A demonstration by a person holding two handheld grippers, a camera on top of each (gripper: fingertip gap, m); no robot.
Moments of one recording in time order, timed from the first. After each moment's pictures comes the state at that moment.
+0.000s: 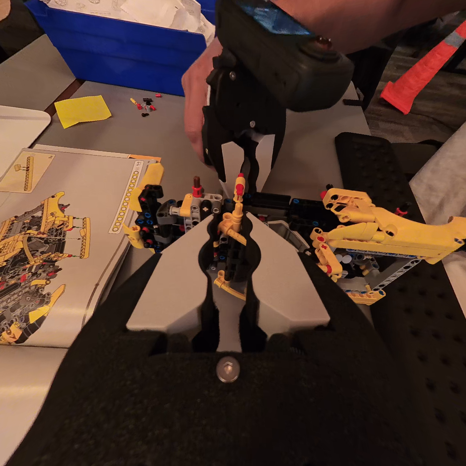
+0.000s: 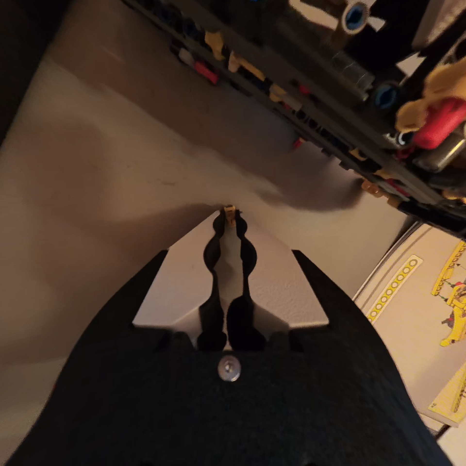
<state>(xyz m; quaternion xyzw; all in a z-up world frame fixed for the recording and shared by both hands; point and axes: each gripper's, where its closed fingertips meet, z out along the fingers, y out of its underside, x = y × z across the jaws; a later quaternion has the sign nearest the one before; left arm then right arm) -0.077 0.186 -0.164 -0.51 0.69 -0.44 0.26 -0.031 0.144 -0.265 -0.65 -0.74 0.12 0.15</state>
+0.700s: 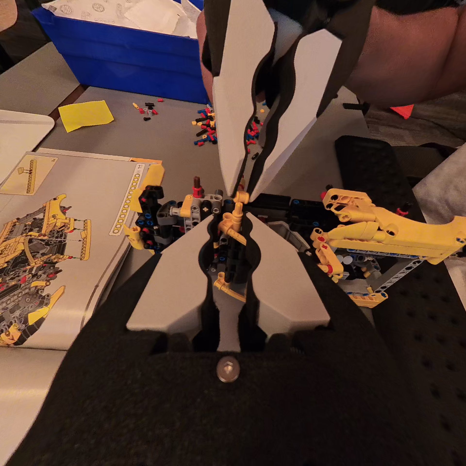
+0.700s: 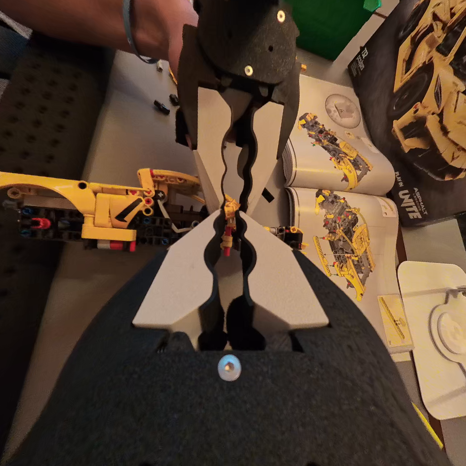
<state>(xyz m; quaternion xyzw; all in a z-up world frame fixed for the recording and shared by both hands) -0.076 0.185 -0.164 -0.50 0.69 -0.45 0.27 -0.089 0.191 -0.142 -0.73 -0.53 0.13 0.40</state>
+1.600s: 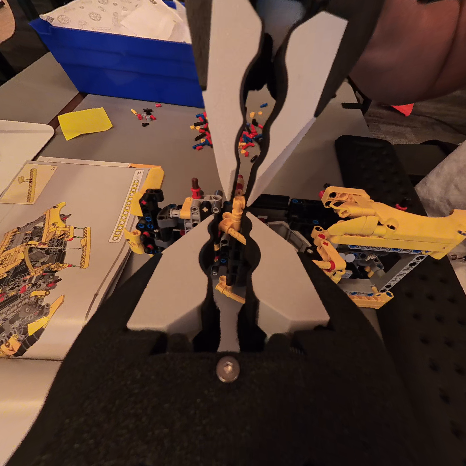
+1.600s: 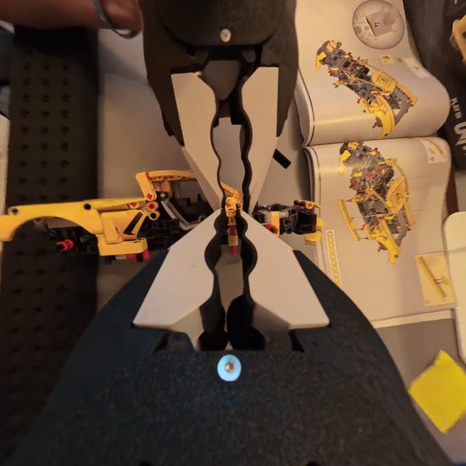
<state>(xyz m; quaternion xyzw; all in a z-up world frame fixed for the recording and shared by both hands) -0.072 0.182 -0.164 -0.49 0.69 -0.45 0.28 -0.083 0.185 -0.151 -0.81 -0.48 0.13 0.30</state>
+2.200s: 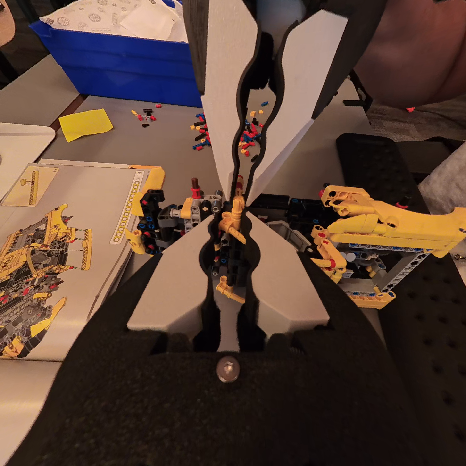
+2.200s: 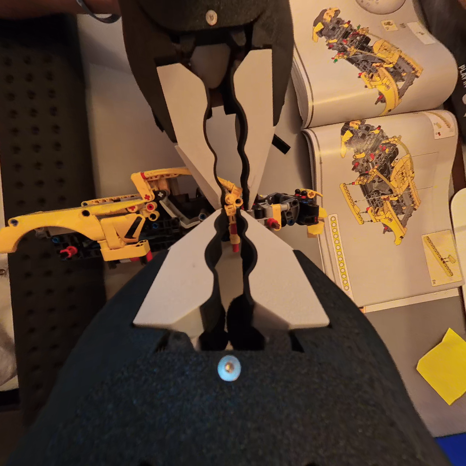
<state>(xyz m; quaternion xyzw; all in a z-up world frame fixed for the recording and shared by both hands) -0.071 0.181 -0.164 -0.49 0.70 -0.44 0.28 -0.078 0.182 -0.154 -0.84 -0.46 0.12 0.27</state>
